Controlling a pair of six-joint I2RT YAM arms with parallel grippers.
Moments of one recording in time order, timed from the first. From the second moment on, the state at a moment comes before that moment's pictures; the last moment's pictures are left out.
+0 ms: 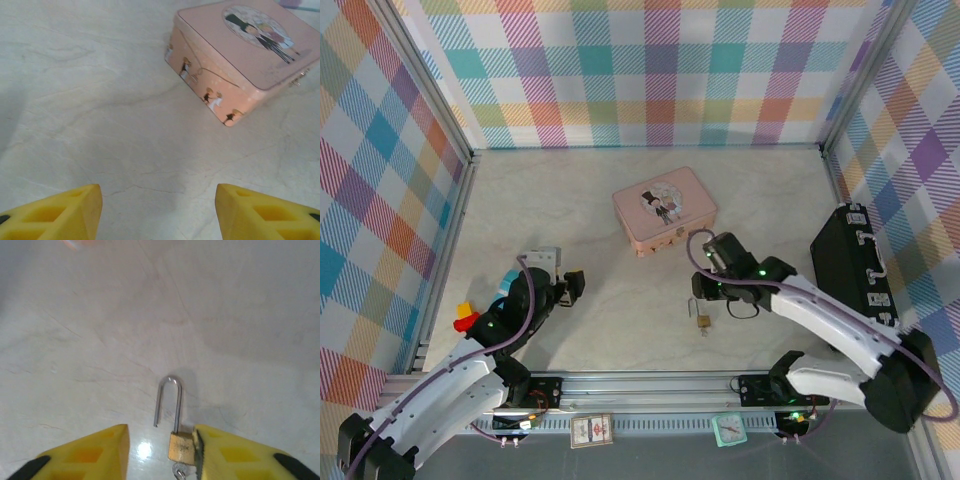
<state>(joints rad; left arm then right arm) -0.61 0.62 0.42 -0.31 -0.29 -0.39 0.72 1.08 0.82 -0.74 0.06 0.54</state>
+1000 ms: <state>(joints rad) -0.35 1.34 0.46 0.35 -0.64 -0.08 0.56 0.87 0.53 -0.19 0.54 0.19</state>
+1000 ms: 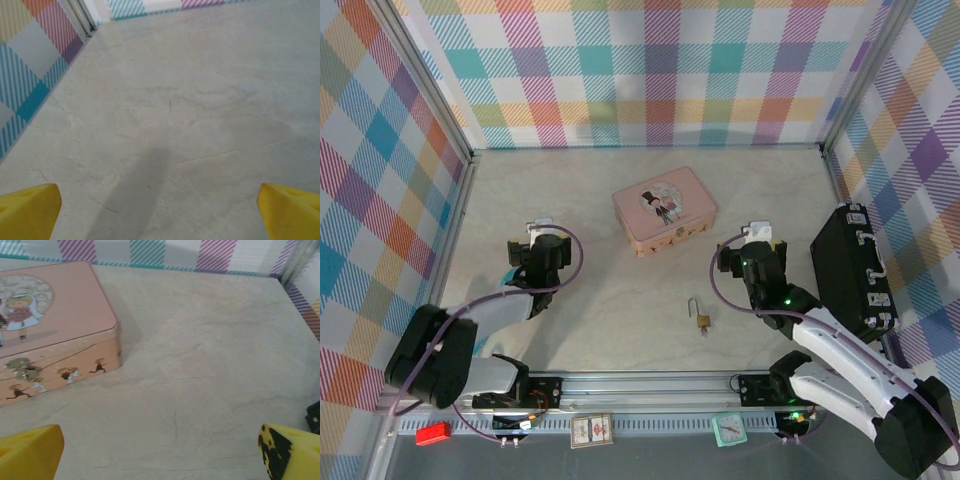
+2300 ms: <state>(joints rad) -0.10 1.58 0.41 0.74 -0.16 -0.06 0.23 1.47 0.39 0.69 0.38 -0.04</state>
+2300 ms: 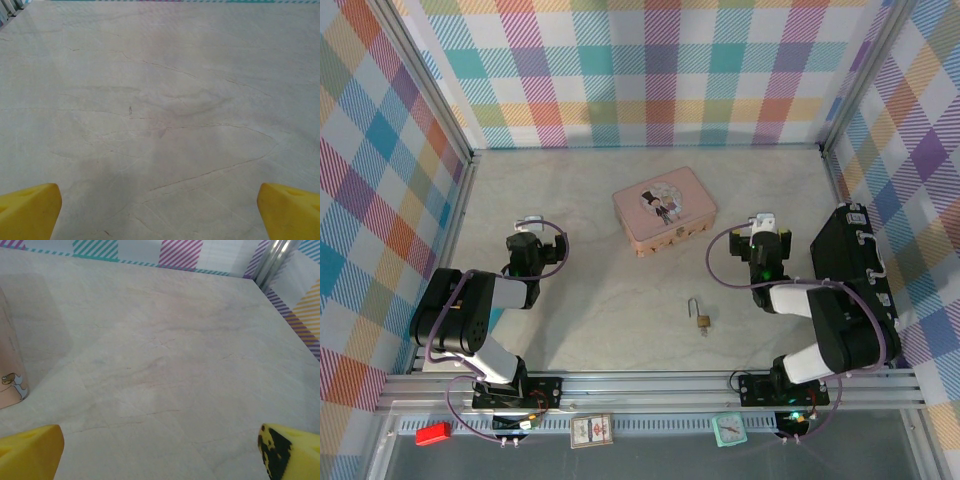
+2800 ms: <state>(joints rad) -0.10 1.58 0.41 0.74 -0.16 -0.06 0.04 1.53 0.40 0.73 0.11 0.04</state>
